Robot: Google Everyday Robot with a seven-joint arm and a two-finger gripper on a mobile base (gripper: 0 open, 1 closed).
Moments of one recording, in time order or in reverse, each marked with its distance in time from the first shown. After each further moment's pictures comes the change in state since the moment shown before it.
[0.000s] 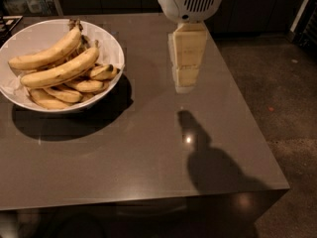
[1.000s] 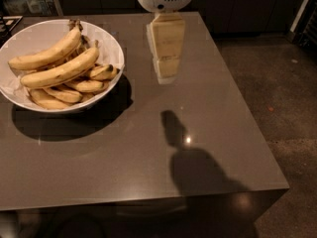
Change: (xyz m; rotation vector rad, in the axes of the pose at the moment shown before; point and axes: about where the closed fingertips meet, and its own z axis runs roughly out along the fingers) arm -0.035 -0.018 -0.008 0.044 -0.006 -0.081
